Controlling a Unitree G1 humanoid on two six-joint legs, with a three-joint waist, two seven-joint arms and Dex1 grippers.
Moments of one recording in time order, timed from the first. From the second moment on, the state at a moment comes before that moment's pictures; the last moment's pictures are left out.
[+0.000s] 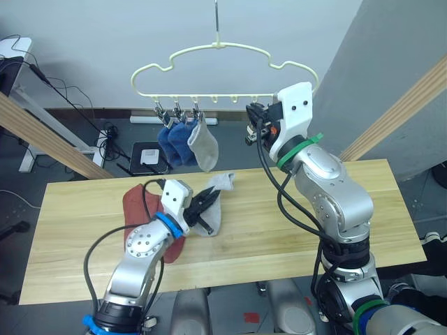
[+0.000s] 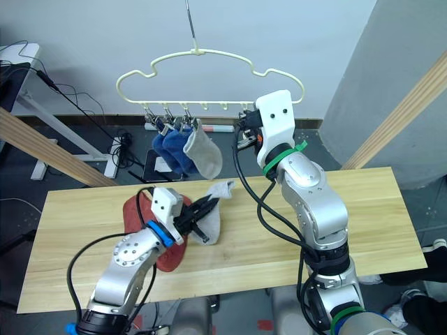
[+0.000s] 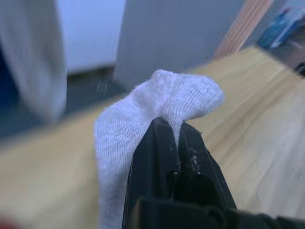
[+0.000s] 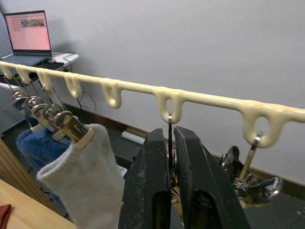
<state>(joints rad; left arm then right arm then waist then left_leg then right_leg) -0.09 0.37 -0.07 -0.21 -0.16 0.04 -0.60 -0.68 -0.05 0.10 -0.41 0.16 0.80 0.17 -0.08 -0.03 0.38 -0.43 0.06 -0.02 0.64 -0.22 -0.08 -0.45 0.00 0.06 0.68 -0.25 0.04</state>
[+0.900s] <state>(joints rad) -0.25 0.16 -0.12 -0.16 -0.16 0.05 -0.46 -0.69 0.00 0.06 -0.44 0.24 0.89 0.13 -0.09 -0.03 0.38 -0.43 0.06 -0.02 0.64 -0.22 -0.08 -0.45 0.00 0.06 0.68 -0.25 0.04</state>
